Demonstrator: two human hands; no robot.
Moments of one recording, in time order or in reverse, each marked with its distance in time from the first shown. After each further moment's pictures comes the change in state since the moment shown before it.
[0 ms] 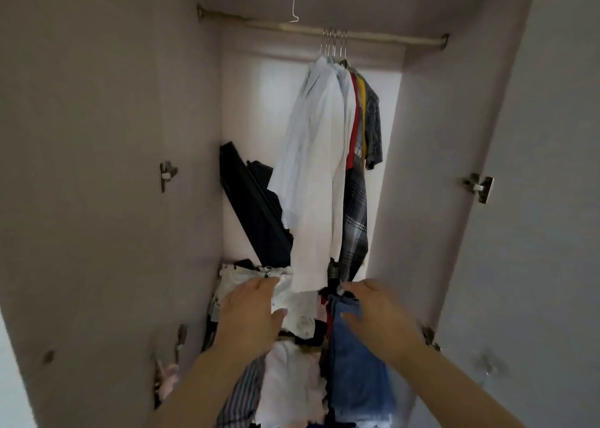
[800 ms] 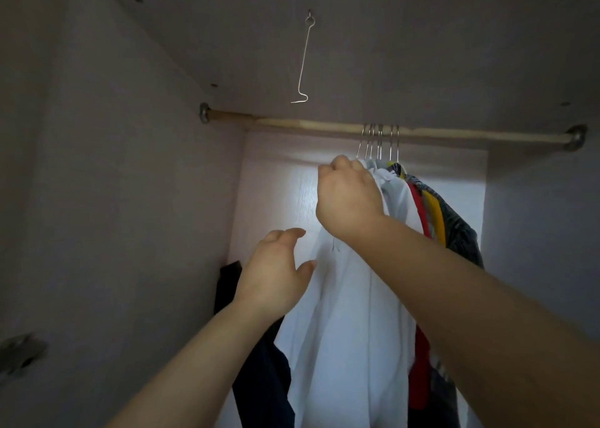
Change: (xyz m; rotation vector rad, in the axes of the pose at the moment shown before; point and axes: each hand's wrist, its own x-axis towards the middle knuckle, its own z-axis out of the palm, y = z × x) left_hand 0.446 0.029 -0.071 -0.142 0.544 0.046; right_hand 0.501 -0.038 -0.175 -0.379 0.651 -0.345
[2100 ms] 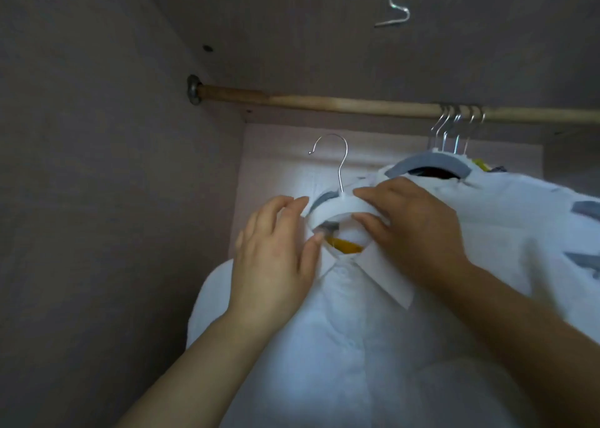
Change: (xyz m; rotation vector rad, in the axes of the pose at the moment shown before) left_hand 0.105 -0.099 0.030 0.031 0.417 0.287; right_hand 0.044 0.028 0.118 0.200 0.403 -0.122
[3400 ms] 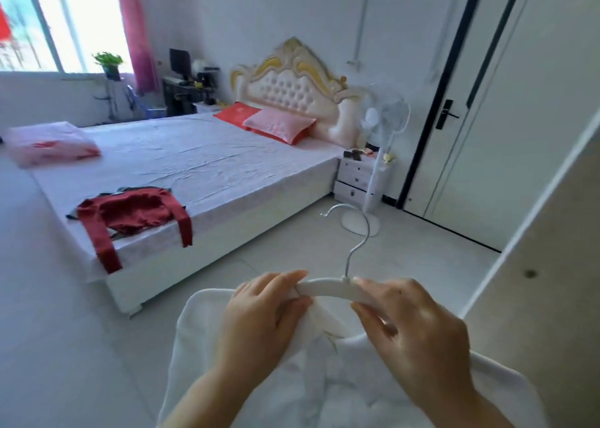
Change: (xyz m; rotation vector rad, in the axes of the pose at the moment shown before) left_hand -0.431 0.416 -0.526 1.737 0.436 -0.951; right_hand -0.300 -0.504 -0.376 2.114 0.060 -0.711
